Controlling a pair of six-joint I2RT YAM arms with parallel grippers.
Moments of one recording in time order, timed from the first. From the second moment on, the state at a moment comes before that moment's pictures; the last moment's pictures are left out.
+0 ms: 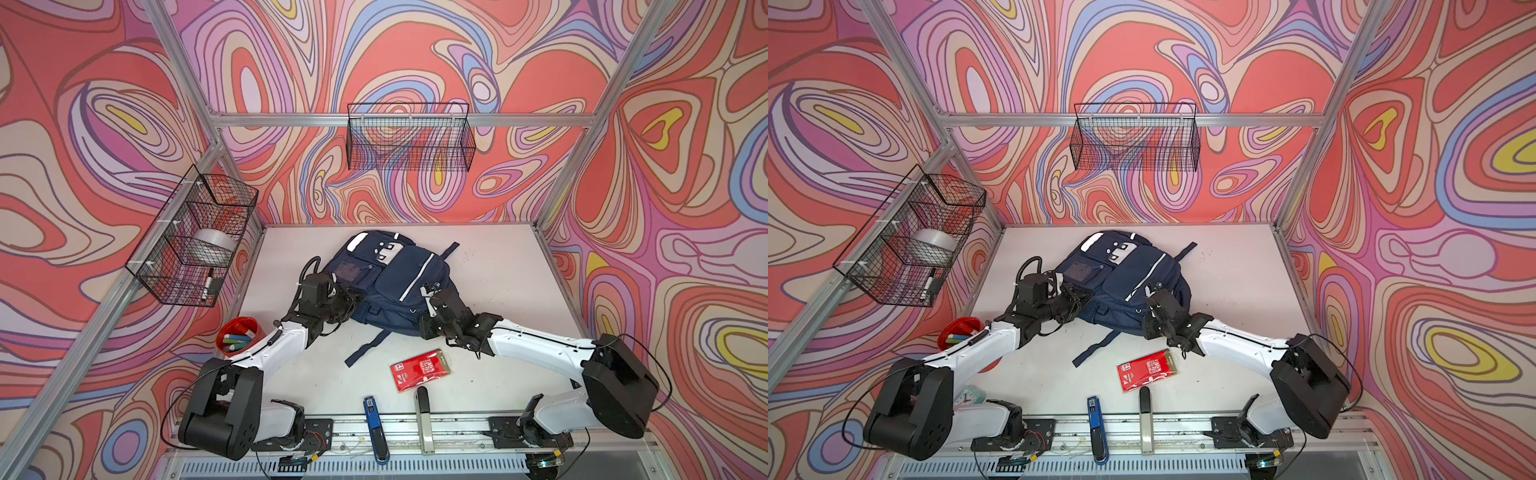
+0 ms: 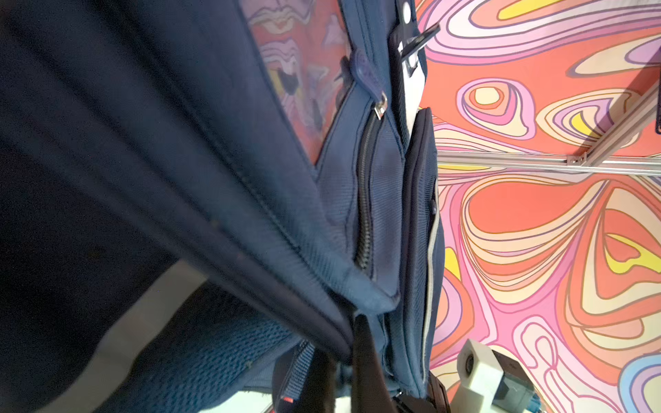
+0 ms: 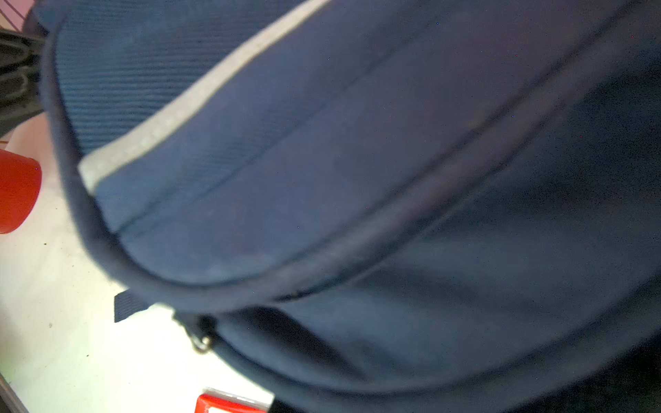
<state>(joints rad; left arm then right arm) -0.24 1.32 0.62 0.13 0.47 -1.17 0.75 1.43 0.80 -0.18 0.05 0.43</state>
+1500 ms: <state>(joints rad) -0.42 1.31 0.61 0.18 0.18 -1.40 0.96 1.89 1.51 -0.53 -0.01 0.35</state>
